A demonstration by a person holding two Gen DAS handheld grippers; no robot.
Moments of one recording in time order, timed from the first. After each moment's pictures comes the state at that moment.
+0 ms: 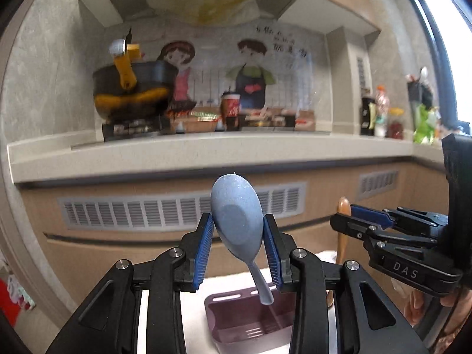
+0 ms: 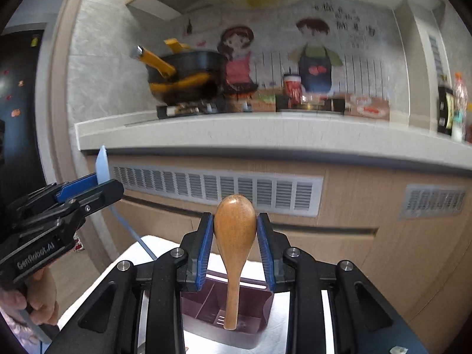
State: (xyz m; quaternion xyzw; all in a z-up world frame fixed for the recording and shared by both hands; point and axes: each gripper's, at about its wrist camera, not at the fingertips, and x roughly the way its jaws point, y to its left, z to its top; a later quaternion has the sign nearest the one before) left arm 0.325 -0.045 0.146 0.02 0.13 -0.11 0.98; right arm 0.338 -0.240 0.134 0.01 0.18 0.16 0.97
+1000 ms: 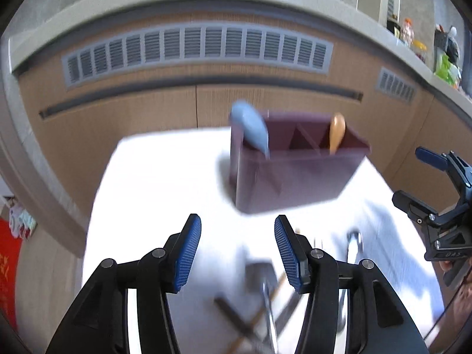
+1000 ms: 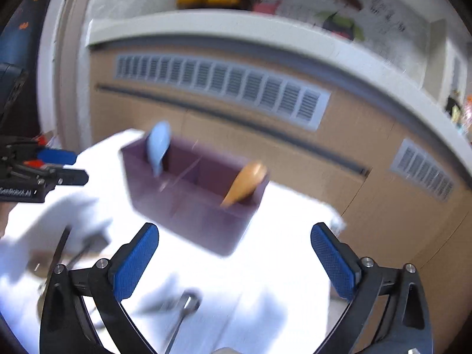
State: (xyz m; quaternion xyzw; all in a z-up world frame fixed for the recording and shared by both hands) left arm 0.281 0.000 -0.006 0.00 0.38 -0.10 0.92; right arm 0.276 -0.238 0.016 -0.15 0.28 0.15 0.94
